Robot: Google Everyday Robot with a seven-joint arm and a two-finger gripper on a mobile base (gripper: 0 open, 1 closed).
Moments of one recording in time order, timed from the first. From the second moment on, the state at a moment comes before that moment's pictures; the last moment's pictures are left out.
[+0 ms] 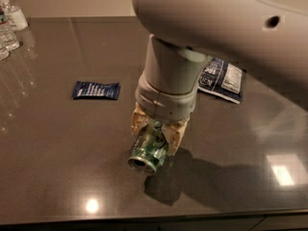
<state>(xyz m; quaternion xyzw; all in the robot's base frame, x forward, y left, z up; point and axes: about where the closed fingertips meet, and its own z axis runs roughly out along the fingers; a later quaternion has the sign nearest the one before) 0.387 -0.004 0.885 -0.97 0.22 0.01 0.08</state>
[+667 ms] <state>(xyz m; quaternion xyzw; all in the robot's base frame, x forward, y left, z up) 0.420 -0.013 0.956 -0.96 0.25 -0.02 0.12</state>
